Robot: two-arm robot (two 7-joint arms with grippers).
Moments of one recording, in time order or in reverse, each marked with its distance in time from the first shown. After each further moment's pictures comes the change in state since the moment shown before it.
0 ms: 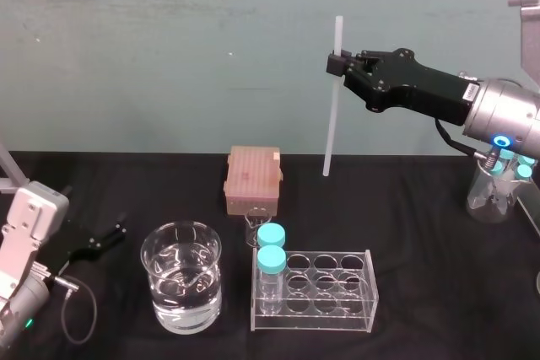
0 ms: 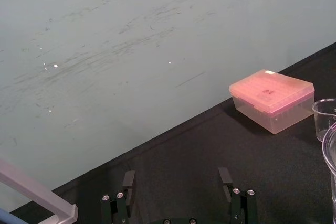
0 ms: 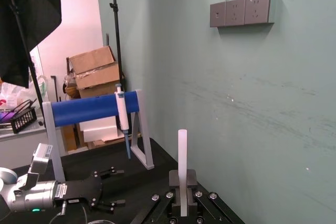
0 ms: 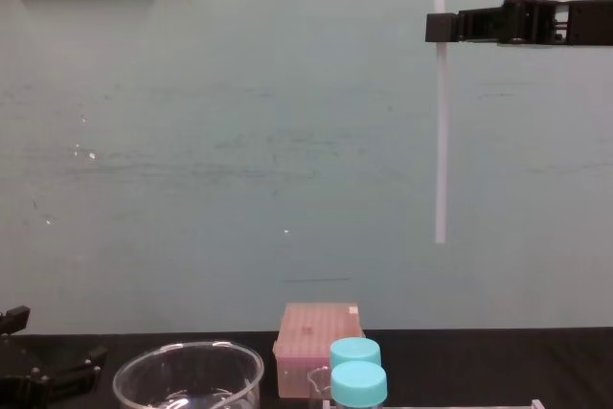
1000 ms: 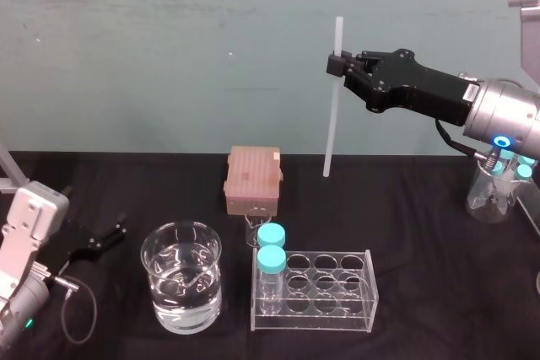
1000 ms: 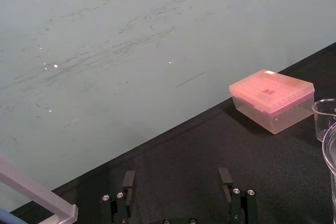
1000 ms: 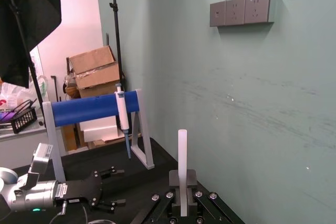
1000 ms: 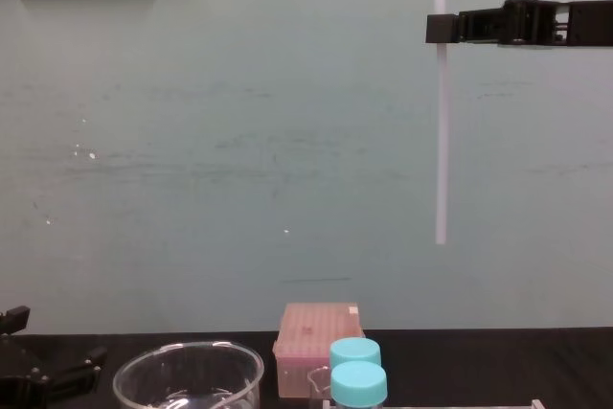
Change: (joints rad) left arm 0.000 0.000 0.000 0.000 0.000 0.000 0.000; right arm -0.001 0.001 0.000 0.000 0.002 0.002 0.000
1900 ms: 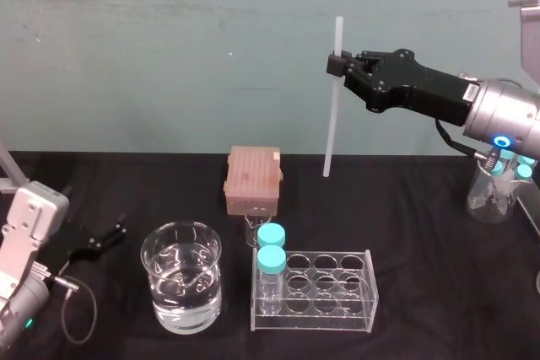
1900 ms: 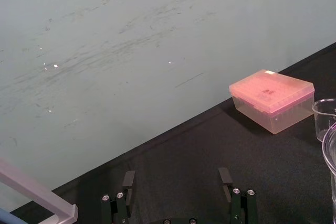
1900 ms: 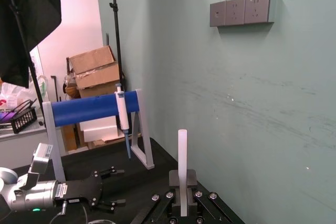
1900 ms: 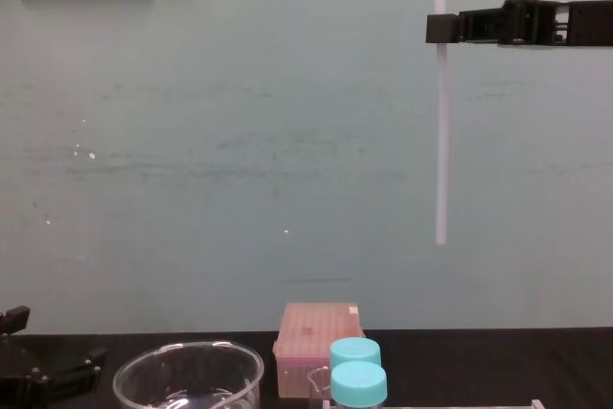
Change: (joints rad) left arm 0.000 0.000 0.000 0.000 0.000 0.000 0.000; right arm 0.000 0.000 0.000 0.000 0.000 0.000 0.000
